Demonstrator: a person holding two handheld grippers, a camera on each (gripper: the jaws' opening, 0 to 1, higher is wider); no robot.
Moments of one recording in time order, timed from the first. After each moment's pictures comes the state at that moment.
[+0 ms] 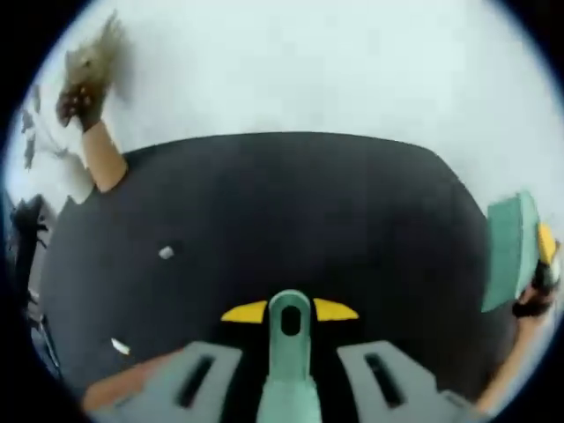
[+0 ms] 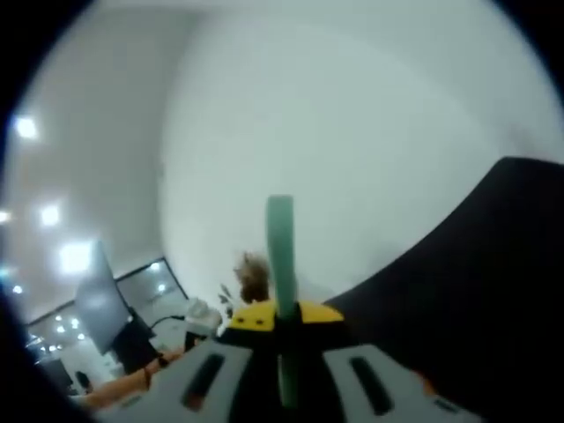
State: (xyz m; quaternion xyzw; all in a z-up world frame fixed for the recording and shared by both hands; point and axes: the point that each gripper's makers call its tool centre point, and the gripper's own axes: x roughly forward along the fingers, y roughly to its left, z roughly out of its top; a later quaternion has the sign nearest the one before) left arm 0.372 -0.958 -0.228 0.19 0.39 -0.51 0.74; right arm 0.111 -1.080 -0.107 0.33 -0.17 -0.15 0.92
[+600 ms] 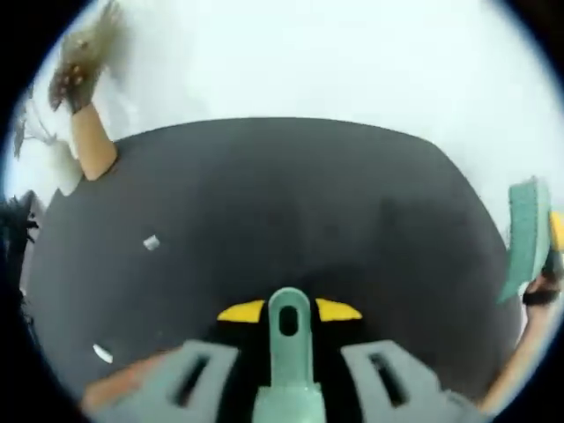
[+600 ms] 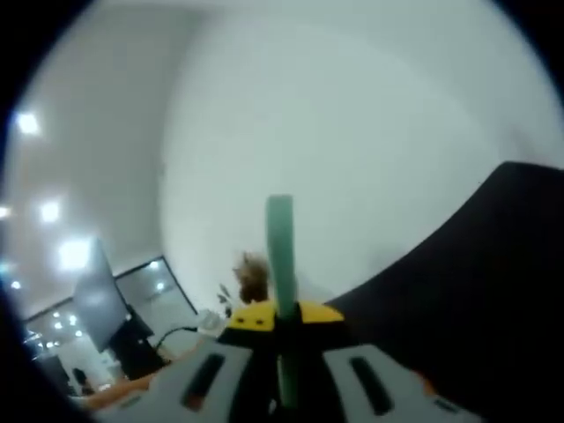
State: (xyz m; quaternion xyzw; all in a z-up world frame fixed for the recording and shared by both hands) left arm 0.380 -0.962 -0.258 0.17 0.40 -0.54 0.72; right arm 0.114 -1.067 -0.109 0.32 -0.17 -0.16 0.92
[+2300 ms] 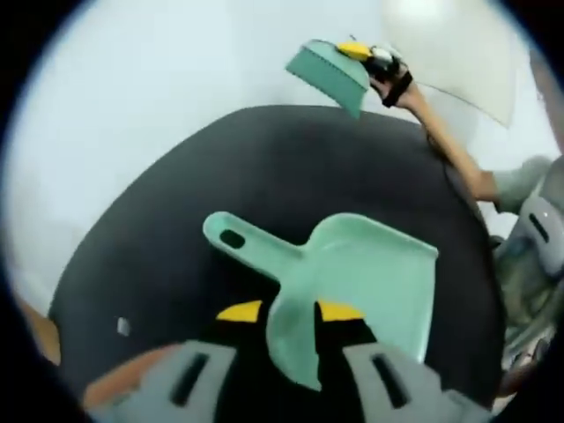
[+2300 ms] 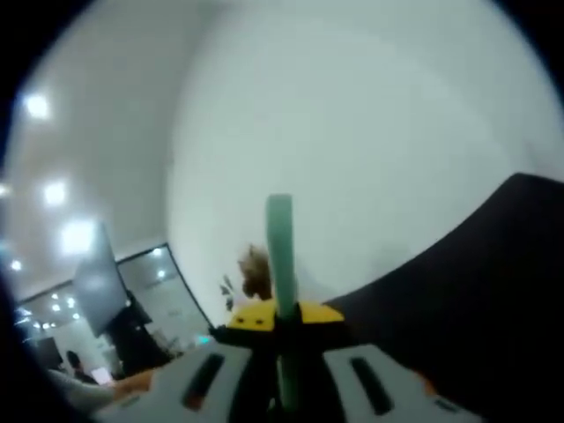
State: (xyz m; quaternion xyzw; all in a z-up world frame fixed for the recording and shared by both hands) left arm 0.357 -0.893 -0.274 0.35 0.13 -0.84 0.40; right arm 0.131 -1.032 -0.116 0.29 -0.16 -0.14 0.93
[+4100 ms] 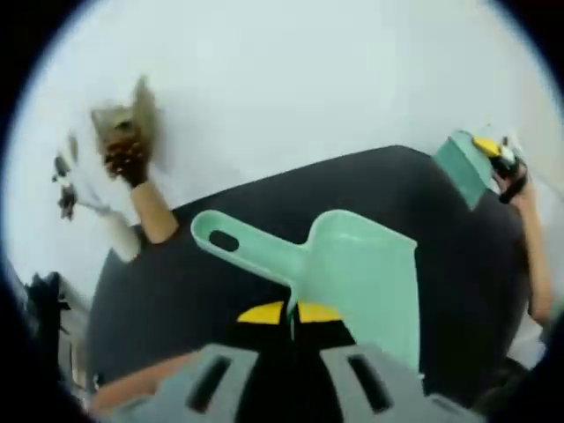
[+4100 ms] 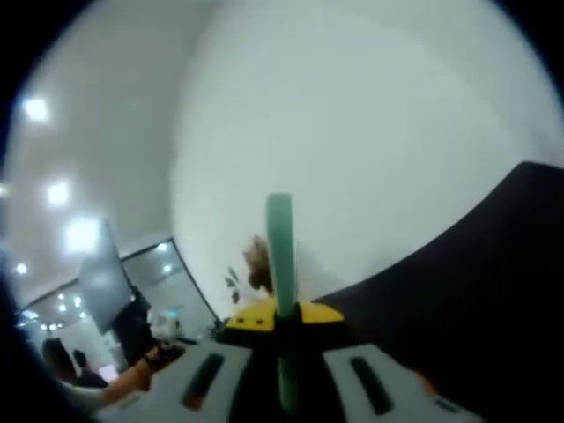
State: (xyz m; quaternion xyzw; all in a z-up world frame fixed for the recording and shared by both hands) left arm 0.461 -0.816 -0.178 0.22 0.20 -0.59 0.75; right arm 0.145 -1.025 -0.114 0.29 -0.15 -0.12 0.94
